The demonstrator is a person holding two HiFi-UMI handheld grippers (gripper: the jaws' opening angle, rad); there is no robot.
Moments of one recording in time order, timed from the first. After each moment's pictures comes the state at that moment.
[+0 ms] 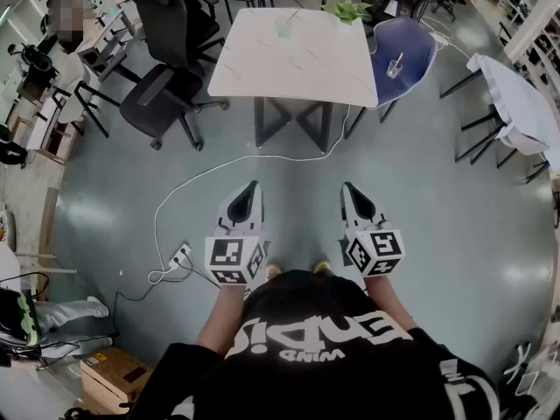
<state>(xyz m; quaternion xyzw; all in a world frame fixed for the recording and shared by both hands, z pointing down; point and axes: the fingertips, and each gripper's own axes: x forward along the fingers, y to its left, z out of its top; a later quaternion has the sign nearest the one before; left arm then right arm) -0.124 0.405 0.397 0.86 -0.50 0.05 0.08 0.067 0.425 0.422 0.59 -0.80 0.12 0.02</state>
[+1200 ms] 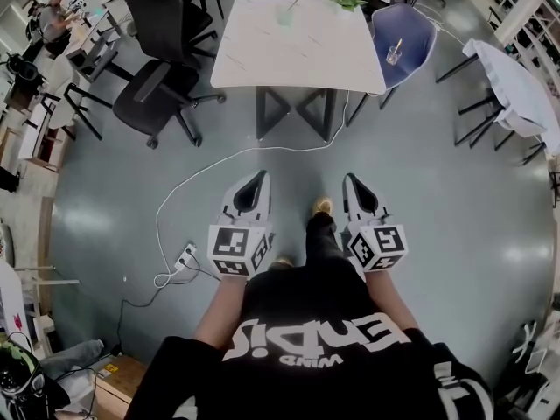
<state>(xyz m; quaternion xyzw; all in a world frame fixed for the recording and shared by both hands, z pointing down) -0.169 0.382 0.416 0.89 -0.44 0.06 0.08 0.002 0.414 0.436 0.61 -0.78 0.10 -0.01</state>
